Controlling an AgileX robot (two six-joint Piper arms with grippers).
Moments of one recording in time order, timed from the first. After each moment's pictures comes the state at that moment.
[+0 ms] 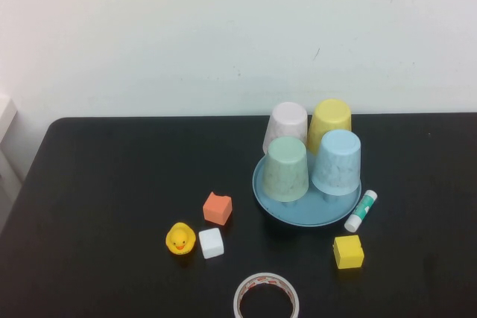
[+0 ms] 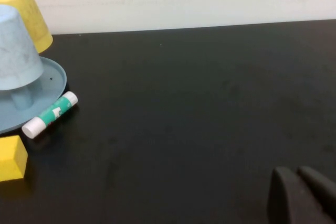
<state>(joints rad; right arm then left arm) -0.03 -0.01 0.02 -0.19 0.41 0.22 -0.06 -0.01 0.02 0.10 0.36 -0.19</state>
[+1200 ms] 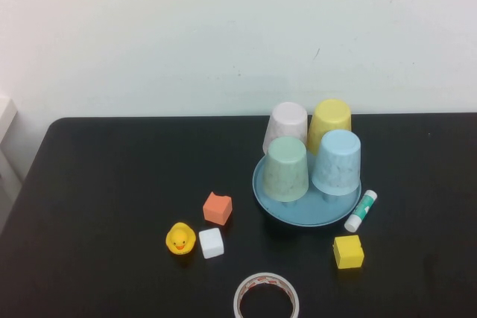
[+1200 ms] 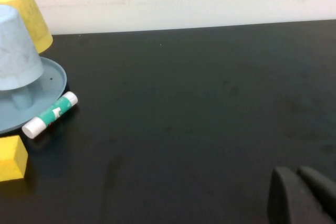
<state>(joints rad) -0.03 -0.01 0.02 -0.19 0.41 0.22 -0.08 -0.01 0.02 -0.06 0.36 0.06</state>
